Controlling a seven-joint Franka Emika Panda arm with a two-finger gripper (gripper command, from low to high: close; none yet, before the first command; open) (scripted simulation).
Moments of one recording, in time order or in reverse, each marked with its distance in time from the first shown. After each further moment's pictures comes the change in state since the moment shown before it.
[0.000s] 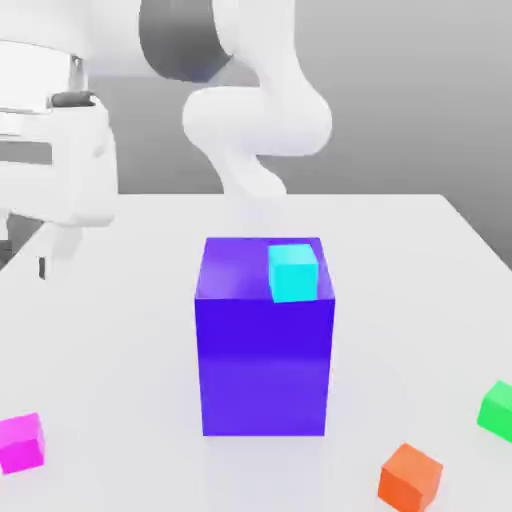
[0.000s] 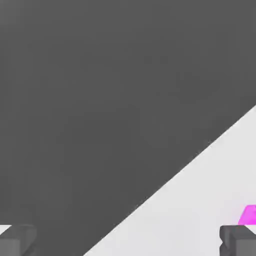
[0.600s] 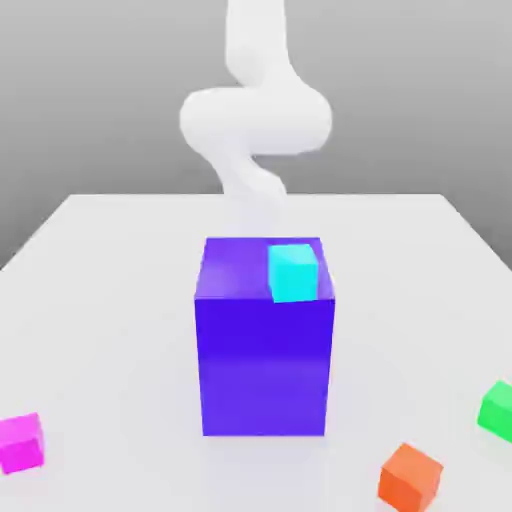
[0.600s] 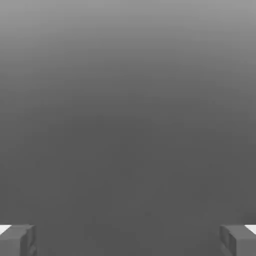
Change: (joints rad) arm 0.239 -0.659 0.138 0.038 -0.037 -0.225 -0.321
